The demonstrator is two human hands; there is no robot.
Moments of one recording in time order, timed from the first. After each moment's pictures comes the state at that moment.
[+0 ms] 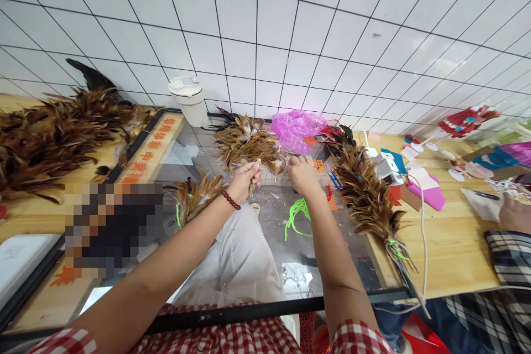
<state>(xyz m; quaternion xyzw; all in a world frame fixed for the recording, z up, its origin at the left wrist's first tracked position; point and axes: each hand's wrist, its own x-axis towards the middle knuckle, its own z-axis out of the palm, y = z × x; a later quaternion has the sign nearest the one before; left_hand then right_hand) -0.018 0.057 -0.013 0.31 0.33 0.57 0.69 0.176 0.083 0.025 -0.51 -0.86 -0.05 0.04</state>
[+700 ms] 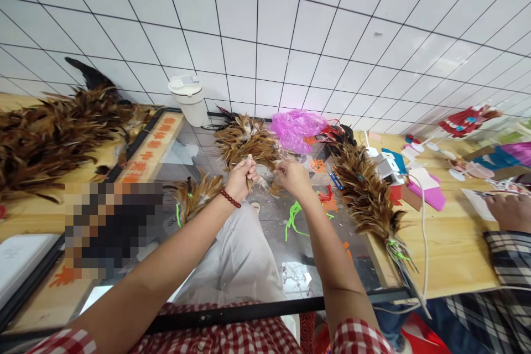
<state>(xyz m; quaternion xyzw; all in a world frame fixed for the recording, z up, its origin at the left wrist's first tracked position) -0.022 0.060 -0.009 0.19 0.31 0.62 0.69 0.146 0.069 0.036 -0.56 -0.80 0.12 0.17</state>
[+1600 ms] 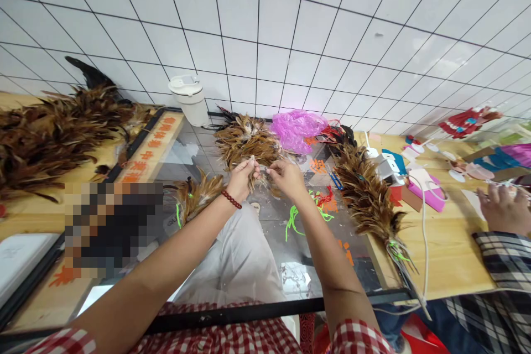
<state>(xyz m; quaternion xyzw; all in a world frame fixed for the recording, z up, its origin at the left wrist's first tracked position) -0.018 0.061 -0.012 0.24 0.35 0.63 0.65 0.133 0.071 0.021 -0.55 -0.77 0.19 0.25</state>
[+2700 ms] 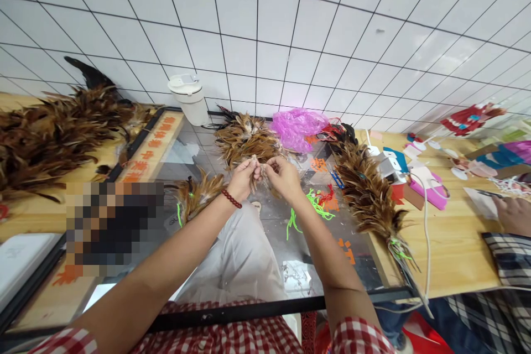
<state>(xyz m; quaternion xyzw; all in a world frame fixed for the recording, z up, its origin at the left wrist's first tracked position) -0.017 0.061 -0.015 0.27 0.32 0.62 0.66 0.118 0.063 0.019 -0.54 -0.73 0.25 0.34</state>
